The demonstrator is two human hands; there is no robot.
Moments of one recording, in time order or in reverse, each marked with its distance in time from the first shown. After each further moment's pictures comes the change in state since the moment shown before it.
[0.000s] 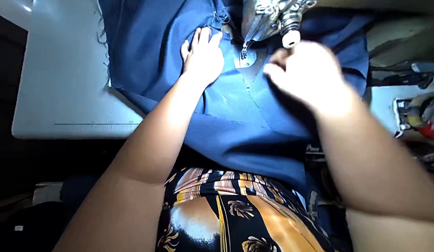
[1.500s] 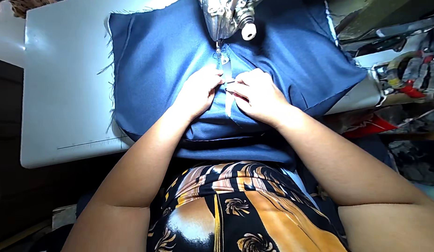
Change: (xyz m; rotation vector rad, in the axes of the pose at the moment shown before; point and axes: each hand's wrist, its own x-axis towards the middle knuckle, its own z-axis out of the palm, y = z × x) left_hand -0.059 0.000 0.027 -0.185 0.204 0.750; right_hand -0.049 -0.017 0.072 0.261 0.269 -0.363
